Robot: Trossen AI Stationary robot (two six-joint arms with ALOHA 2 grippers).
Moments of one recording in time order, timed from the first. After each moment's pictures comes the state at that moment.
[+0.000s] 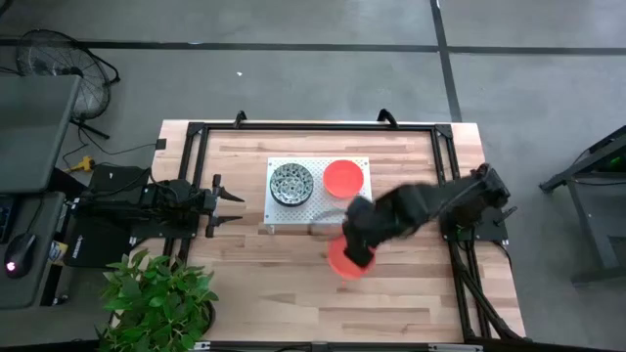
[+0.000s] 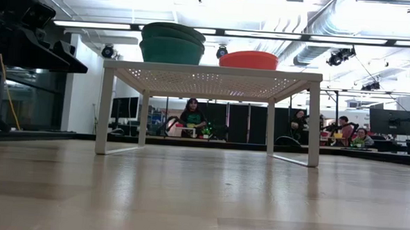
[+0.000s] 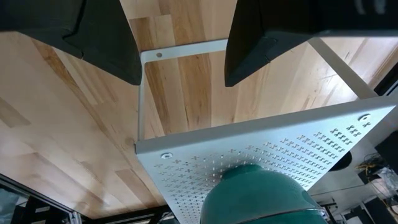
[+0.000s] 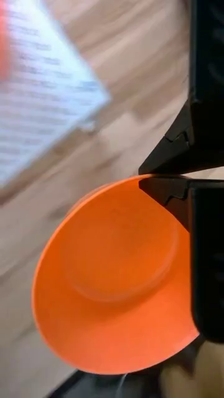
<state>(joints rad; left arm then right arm) -0.03 0.01 0.15 -0.42 -0.04 0.18 0.36 1.81 2.02 -1.57 0.08 1.06</state>
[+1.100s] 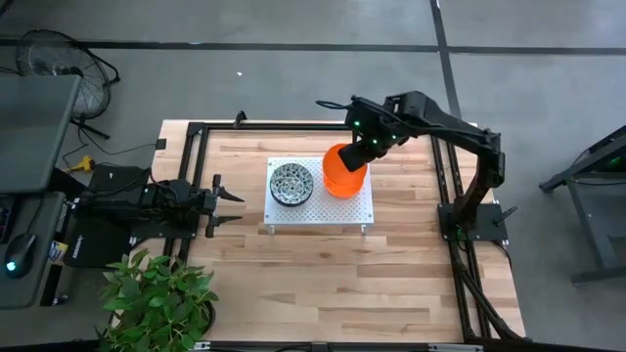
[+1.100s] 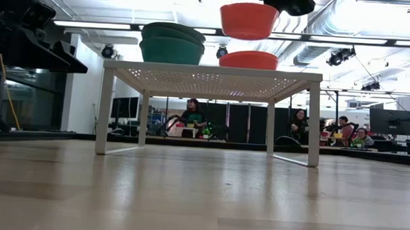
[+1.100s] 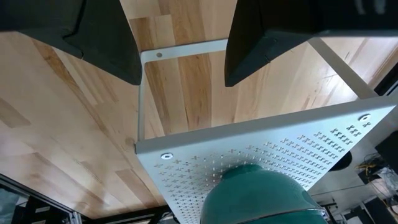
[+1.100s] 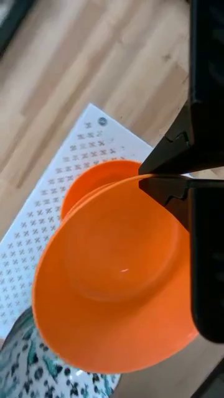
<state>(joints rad) -0.03 0.01 0.15 -0.42 -0.04 0.18 -0.26 1.75 2.09 -1.55 0.04 0.73</state>
